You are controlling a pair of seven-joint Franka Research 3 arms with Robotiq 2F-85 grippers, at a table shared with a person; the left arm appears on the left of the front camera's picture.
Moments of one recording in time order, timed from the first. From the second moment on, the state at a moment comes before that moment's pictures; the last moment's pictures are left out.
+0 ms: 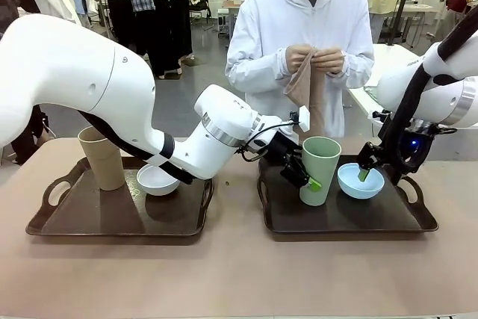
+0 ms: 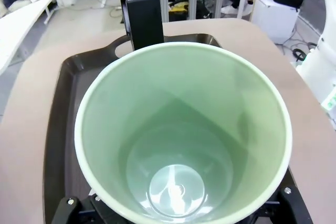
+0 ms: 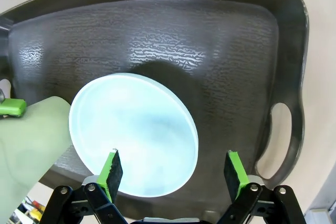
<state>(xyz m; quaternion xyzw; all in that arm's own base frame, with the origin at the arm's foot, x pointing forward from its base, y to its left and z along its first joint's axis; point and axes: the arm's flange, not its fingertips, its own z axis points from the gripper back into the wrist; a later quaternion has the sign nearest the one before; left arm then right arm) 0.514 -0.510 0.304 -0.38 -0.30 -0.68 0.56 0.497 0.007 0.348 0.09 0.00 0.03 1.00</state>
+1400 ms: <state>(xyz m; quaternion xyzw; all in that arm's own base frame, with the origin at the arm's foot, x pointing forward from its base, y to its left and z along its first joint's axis) 0.522 -0.513 0.304 -0.37 -0.31 -0.67 0.56 0.511 0.001 0.341 0.09 -0.04 0.02 0.99</state>
